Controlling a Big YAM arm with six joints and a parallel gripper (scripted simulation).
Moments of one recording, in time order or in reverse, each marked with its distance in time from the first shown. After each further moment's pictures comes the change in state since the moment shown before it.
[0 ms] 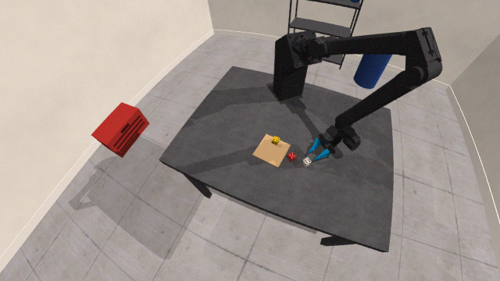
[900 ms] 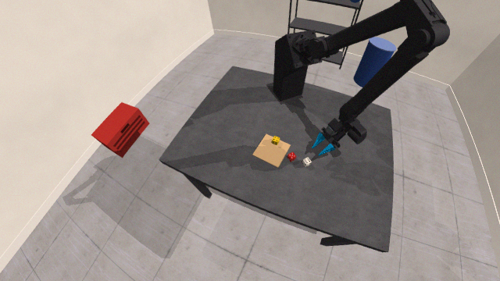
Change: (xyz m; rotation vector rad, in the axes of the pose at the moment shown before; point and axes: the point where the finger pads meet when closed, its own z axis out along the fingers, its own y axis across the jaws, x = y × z) arm -0.036 0.003 -0.026 -0.013 0.108 -0.002
